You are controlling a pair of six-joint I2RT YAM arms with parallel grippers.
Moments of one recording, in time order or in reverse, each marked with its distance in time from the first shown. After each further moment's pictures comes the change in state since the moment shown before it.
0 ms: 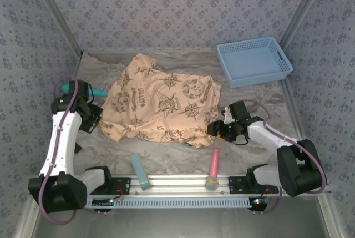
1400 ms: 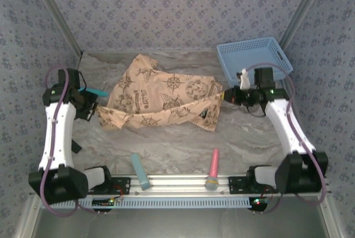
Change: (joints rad) left arm 0.064 0.118 0.200 0.040 0.142 -0.043; right arm -0.255 0.042 0.587 -0.307 -0.184 -0.262
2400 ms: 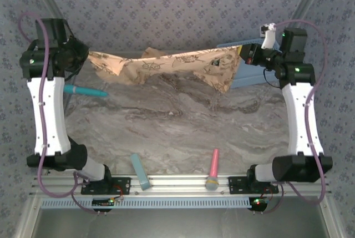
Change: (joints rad) left arm -0.125 0.253 0.872 -0.117 -0.126 0.079; right arm -0.097 0.028 0.528 -0.024 0.016 0.018
